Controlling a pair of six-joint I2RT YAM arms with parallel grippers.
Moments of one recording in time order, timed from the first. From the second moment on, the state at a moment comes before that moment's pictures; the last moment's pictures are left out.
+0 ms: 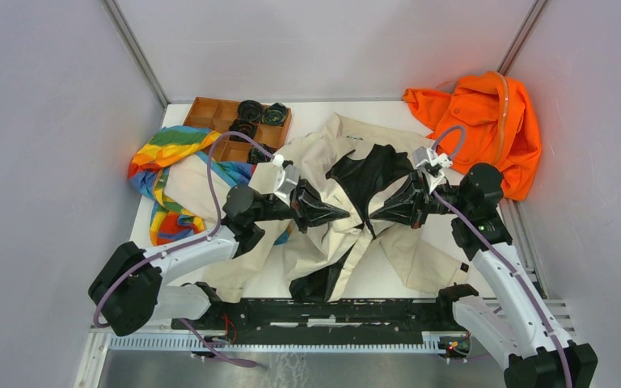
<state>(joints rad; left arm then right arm) -0.77 1.26 0.61 1.08 0.81 -0.45 0.21 0.82 0.71 0.19 -1.34 0.31</state>
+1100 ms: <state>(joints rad) -0.81 1.20 0.75 0.54 0.73 -0.27 0.21 0.83 0.65 0.22 -1.20 0.45</state>
